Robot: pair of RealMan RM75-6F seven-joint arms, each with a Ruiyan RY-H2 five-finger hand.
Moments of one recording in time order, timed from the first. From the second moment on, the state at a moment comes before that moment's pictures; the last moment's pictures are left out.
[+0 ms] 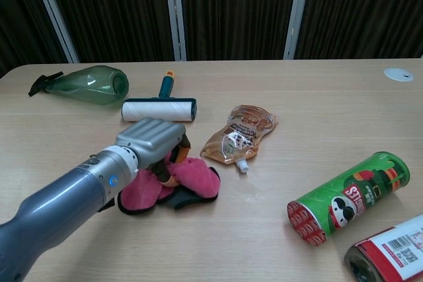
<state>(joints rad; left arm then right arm) -0.75 -2.03 -0.21 -1.10 1.06 0.97 0.66 0.08 -1.13 0.06 -1.62 -1.49 1.45 -0.04</state>
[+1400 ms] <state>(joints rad) -0.53 -1.42 -0.12 -1.45 1.06 1.03 0.43 0.09 -1.13 0.05 -1.63 -1.47 1.43 -0.09</state>
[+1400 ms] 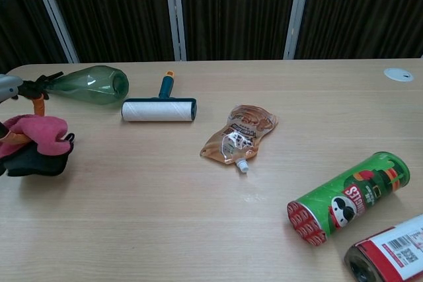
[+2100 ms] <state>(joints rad) -0.28 -1.20 -0.03 -1.73 1.30 1.39 0.27 0.08 -1.14 0.05 -1.62 -1.52 1.48 -0.08</state>
